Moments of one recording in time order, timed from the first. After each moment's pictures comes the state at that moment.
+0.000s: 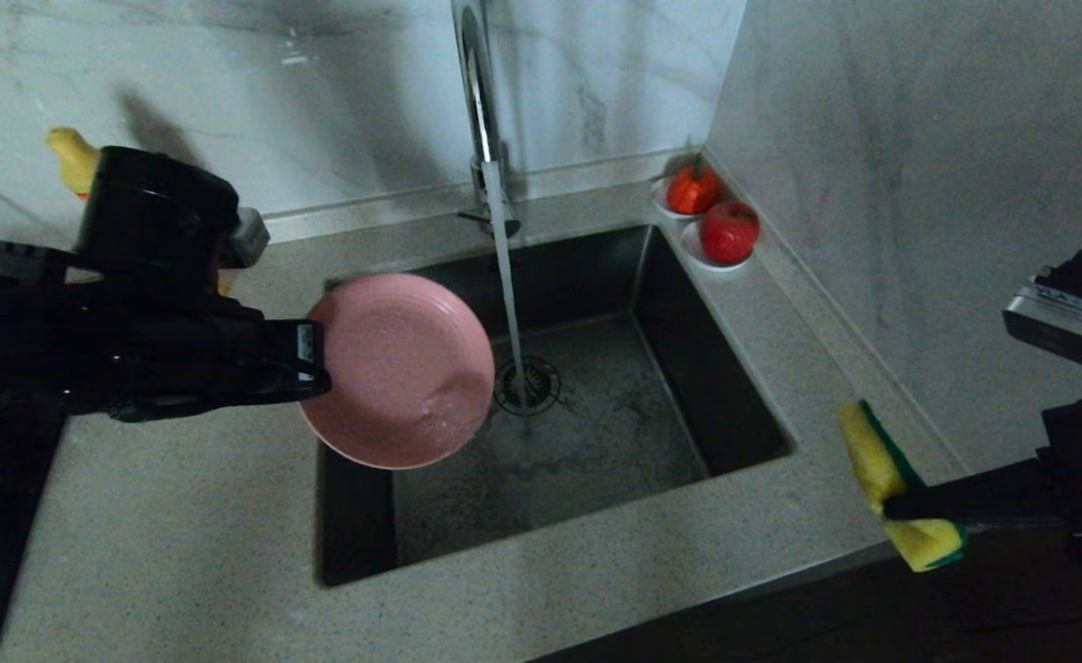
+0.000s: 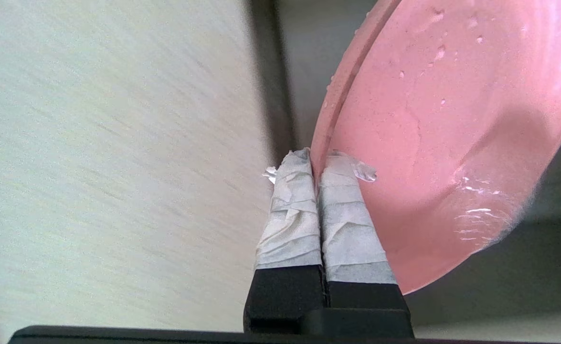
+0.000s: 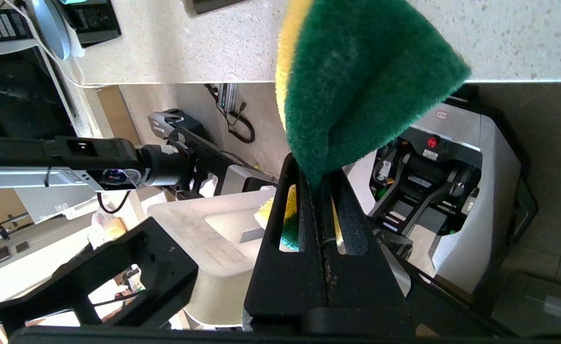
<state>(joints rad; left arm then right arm) -0.34 1.57 -1.19 0.18 0.38 -0.19 0.35 1.26 -1.16 0.61 0.53 0.43</state>
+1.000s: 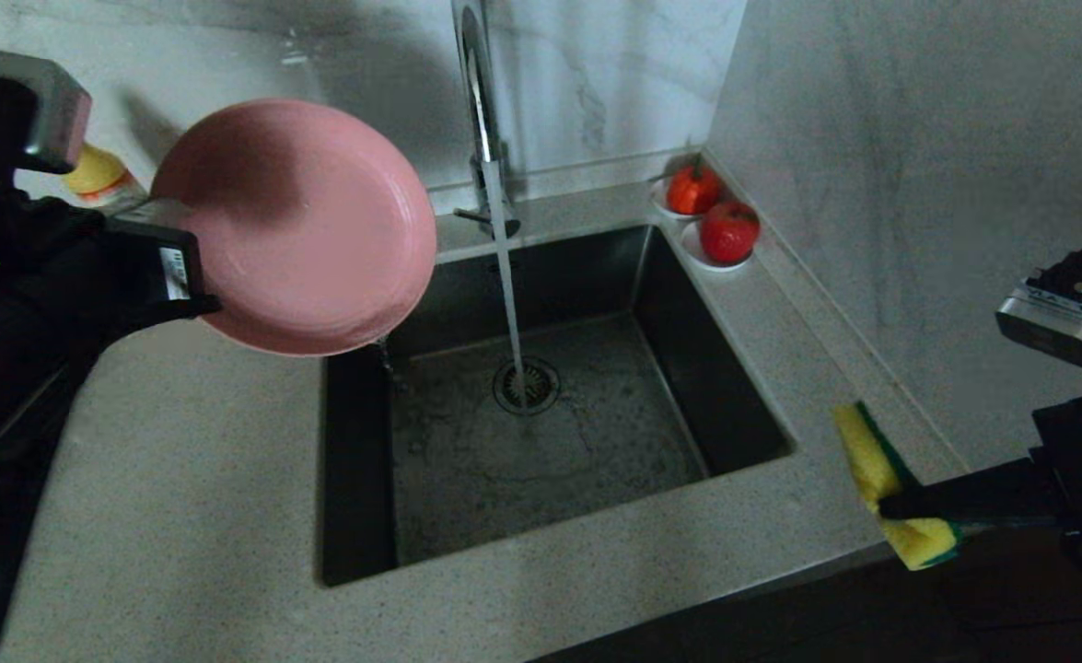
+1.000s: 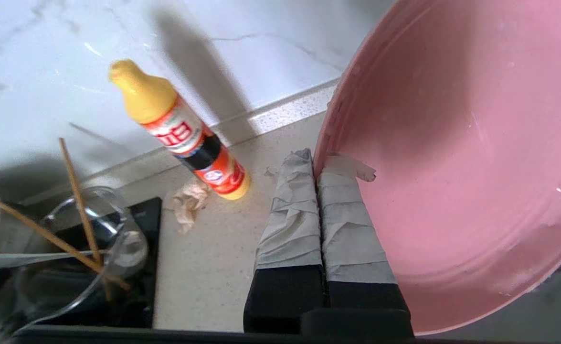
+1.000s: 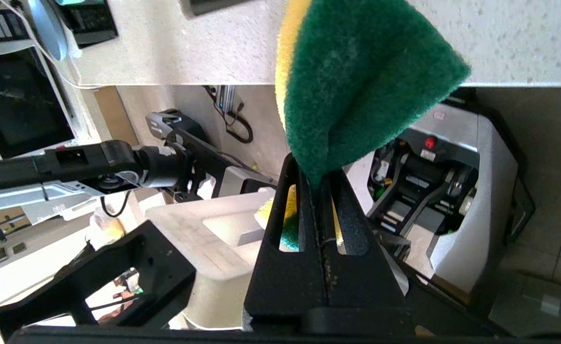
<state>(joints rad) -0.35 1.32 -0.82 -0.69 0.51 0.39 0.35 1.27 -1.17 0.61 0.52 0.43</state>
